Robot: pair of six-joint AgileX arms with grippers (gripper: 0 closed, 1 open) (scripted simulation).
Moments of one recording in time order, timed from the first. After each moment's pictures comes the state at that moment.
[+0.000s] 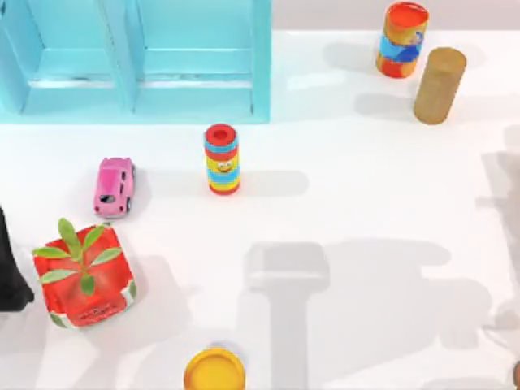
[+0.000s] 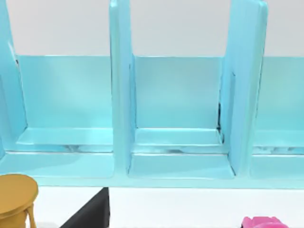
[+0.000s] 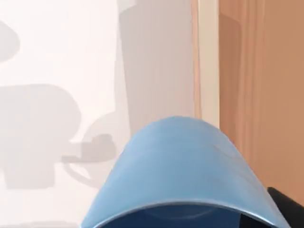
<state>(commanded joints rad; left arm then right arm) 0.00 0.00 0.00 0.00 0.00 0.00 -0.12 1.58 1.33 -1.25 -0.04 -0.04</state>
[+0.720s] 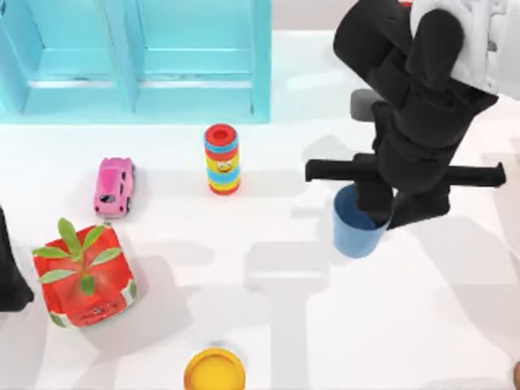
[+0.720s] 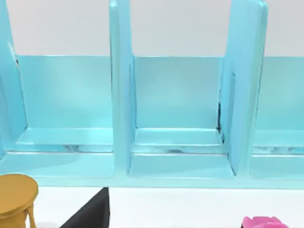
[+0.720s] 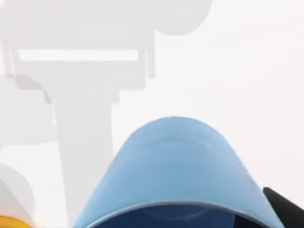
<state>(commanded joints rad) 0.00 0.00 0.00 0.00 0.00 0.00 0.62 1.83 1.54 -1.22 -0.02 0.64</state>
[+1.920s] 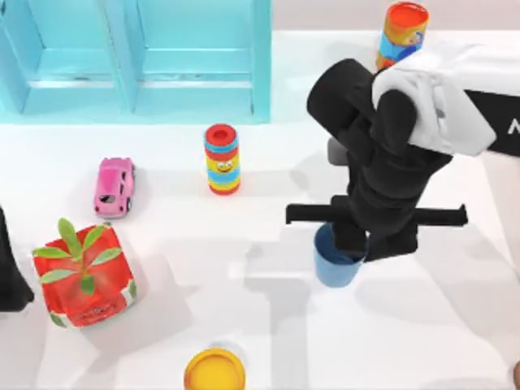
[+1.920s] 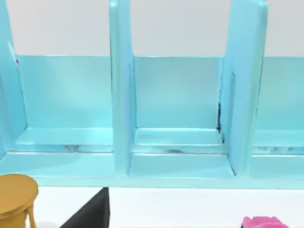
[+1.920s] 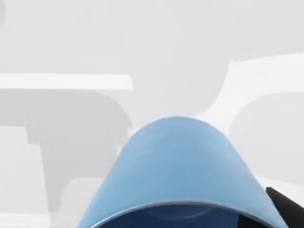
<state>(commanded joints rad) 0.00 0.00 0.00 0.00 0.00 0.00 0.66 1.90 1.38 -0.98 -0.01 0.67</state>
